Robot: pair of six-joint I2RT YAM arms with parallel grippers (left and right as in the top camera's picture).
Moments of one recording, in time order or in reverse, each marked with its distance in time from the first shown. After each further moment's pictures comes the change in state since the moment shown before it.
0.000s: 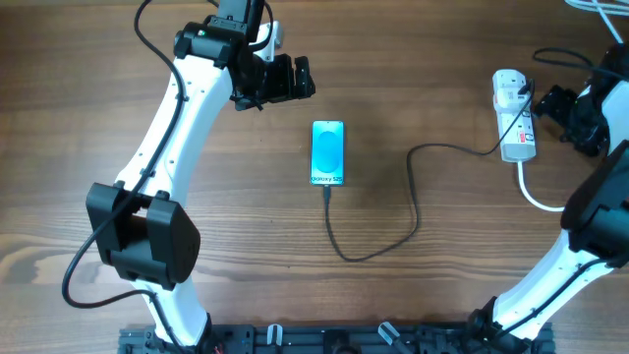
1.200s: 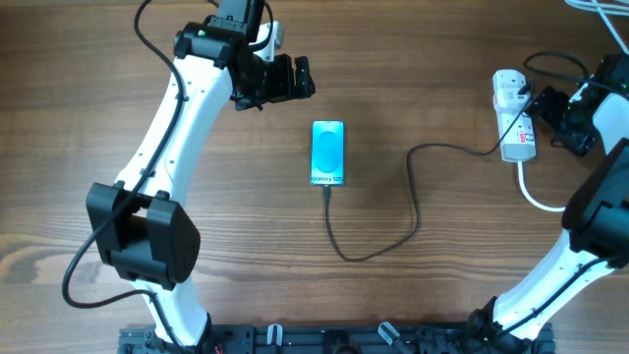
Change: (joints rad) left arm 0.000 0.000 0.000 0.000 0.000 0.000; right arm -0.009 0.002 -0.130 0.218 -0.089 -0.026
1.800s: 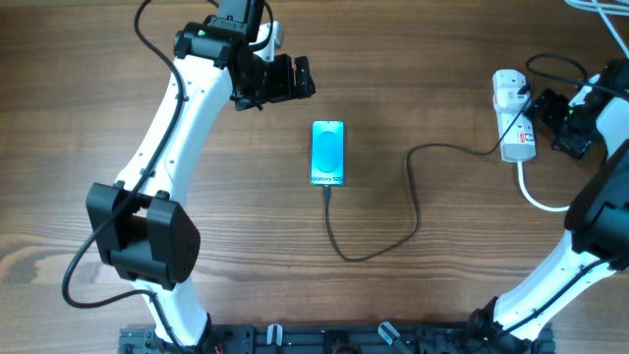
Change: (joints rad) left arm 0.000 0.000 0.000 0.000 0.000 0.000; right arm -0.018 0.000 -0.014 -0.015 -0.111 -0.027
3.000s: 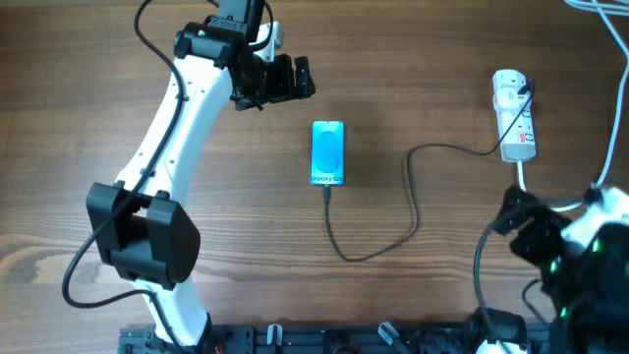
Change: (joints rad) left arm 0.000 0.000 0.000 0.000 0.000 0.000; right arm 0.284 -1.618 -0.543 -0.420 0.142 0.221
